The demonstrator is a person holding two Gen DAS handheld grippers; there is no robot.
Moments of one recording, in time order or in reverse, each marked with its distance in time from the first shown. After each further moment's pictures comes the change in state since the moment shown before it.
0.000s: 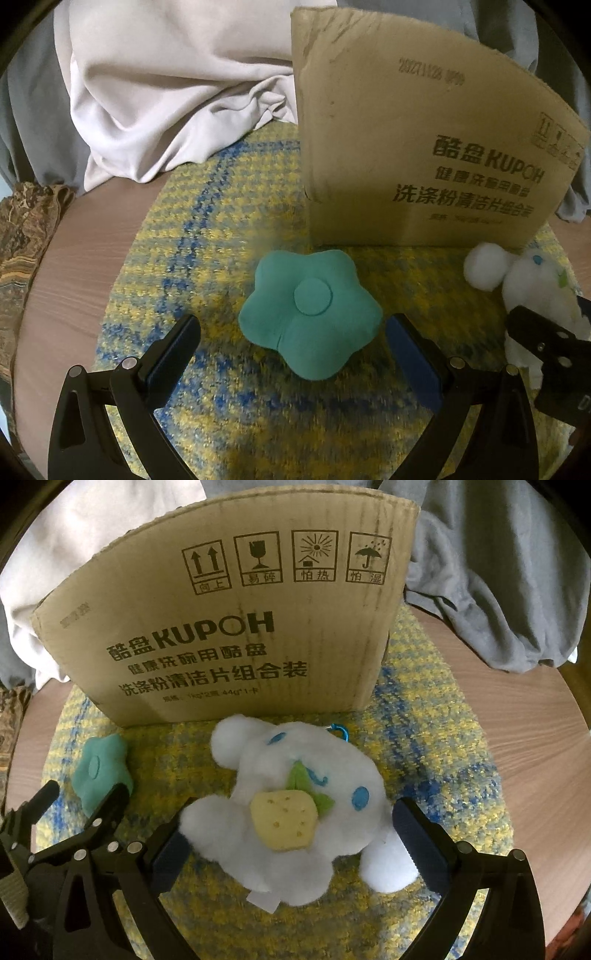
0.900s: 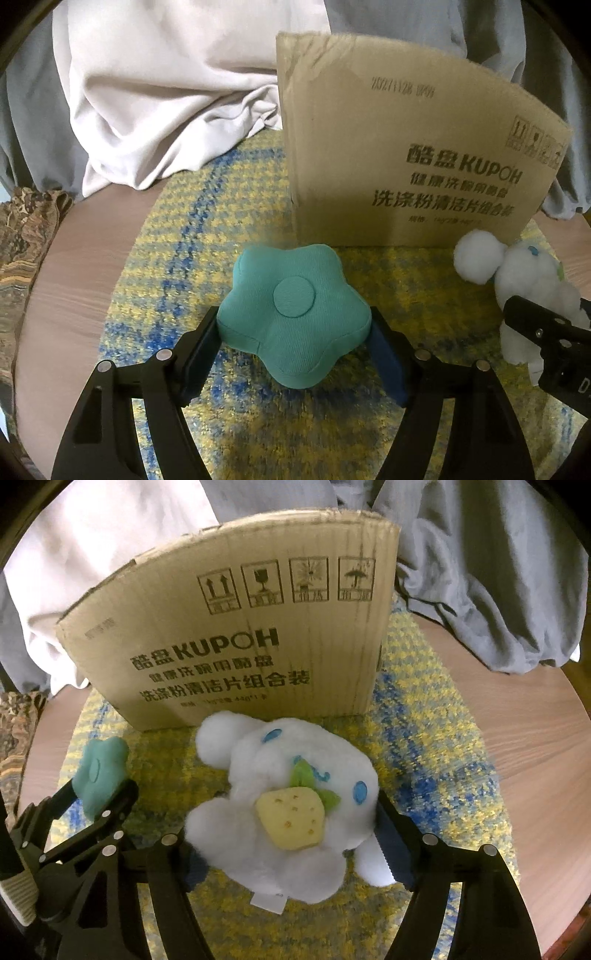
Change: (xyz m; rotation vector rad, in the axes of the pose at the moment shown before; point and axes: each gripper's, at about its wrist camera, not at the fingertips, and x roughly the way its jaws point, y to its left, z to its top) left arm -0.020 -0.005 -0.003 0.017 -0.028 -0.019; right arm -0.019 -0.014 -0.009 0.003 -0.041 0.049
